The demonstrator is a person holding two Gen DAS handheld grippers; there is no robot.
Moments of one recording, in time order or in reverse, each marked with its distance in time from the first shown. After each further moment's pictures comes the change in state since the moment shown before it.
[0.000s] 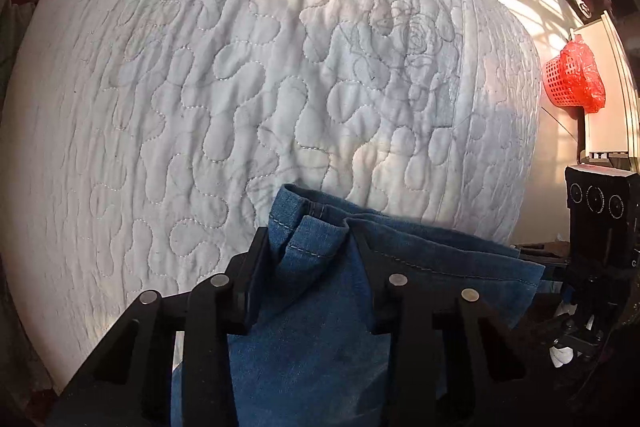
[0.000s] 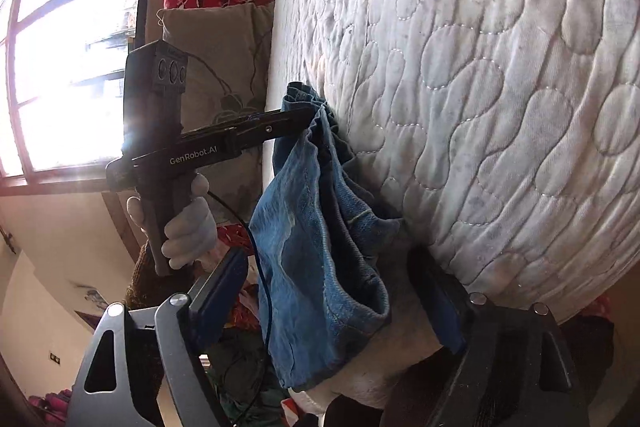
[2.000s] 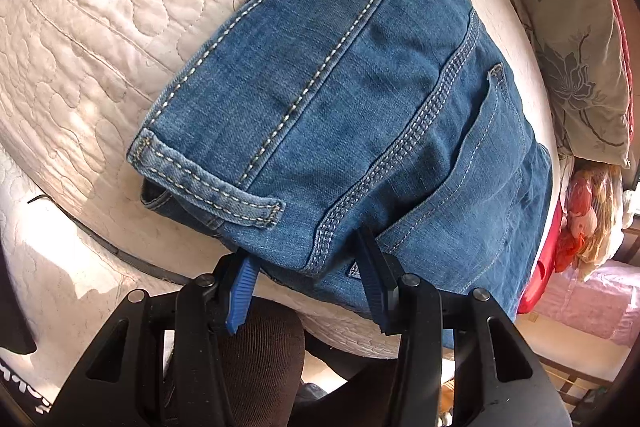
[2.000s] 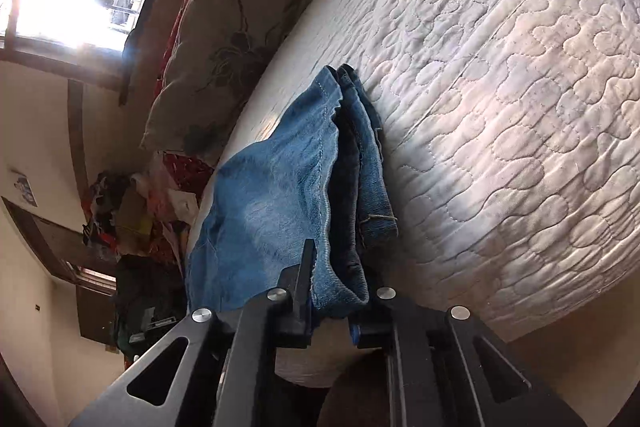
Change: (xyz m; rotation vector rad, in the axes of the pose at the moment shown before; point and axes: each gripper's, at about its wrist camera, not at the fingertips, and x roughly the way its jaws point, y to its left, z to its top) left arm 0.035 0.073 -0.601 -1.869 -0.377 -0.361; right arm -0.006 0.072 0.002 -0.381 0.105 -0.308
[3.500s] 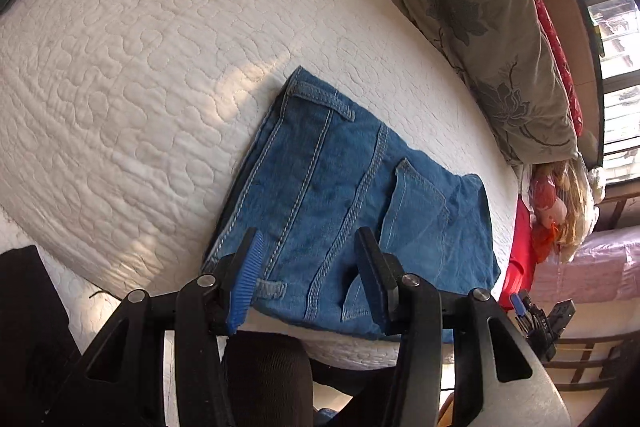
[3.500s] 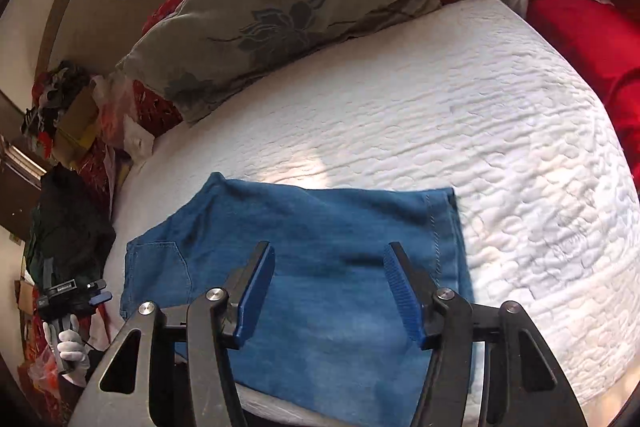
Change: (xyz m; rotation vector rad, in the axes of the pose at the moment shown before) left arm -0.088 0.010 0.022 0.151 -0.172 -0.139; right arm 0.031 0.129 0.084 -0.392 0.094 -0.257
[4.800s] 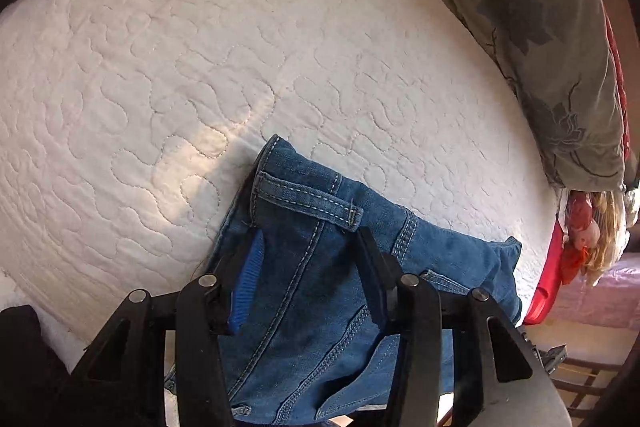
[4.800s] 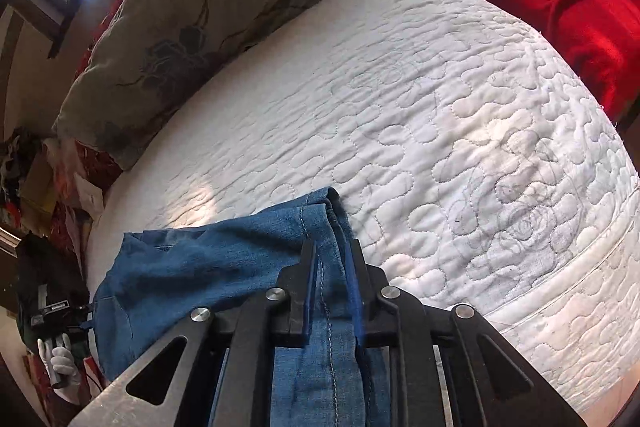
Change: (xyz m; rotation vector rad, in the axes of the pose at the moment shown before) left arm 0.072 -0.033 0.088 -0.031 0.069 0.156; right arm 0.032 -0.060 0.016 0.178 -0.082 -0.064
